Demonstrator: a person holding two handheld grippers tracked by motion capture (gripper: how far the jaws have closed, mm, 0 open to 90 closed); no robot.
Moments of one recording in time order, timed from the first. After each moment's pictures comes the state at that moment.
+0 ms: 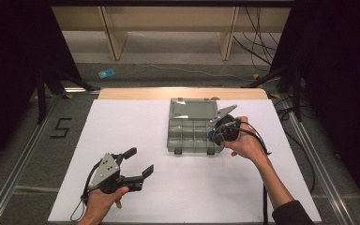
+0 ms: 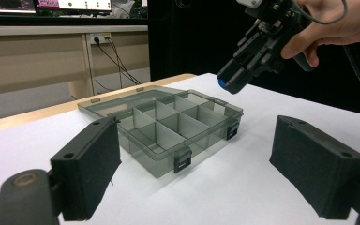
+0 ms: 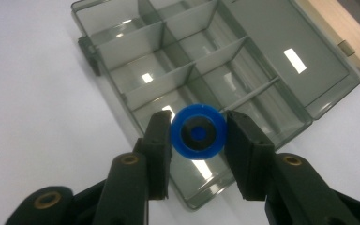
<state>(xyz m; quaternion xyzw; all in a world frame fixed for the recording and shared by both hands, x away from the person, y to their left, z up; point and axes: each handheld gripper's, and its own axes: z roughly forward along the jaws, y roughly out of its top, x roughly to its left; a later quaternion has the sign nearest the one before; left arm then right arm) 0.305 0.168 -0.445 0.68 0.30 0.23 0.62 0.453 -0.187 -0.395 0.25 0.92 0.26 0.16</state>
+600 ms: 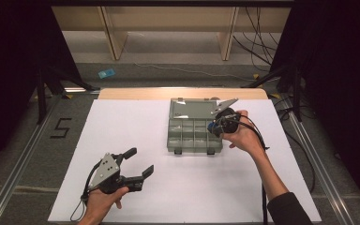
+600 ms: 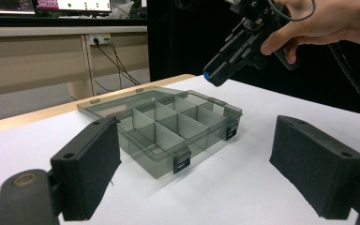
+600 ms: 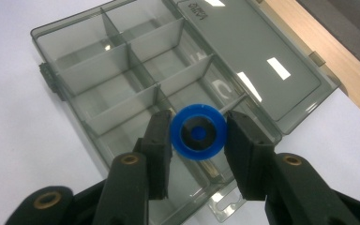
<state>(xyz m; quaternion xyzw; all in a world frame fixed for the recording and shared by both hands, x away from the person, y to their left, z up) 0.304 0.167 -0.445 0.68 0.30 0.23 0.62 0.474 -0.189 -0.395 0.28 0.90 0.28 0.19</state>
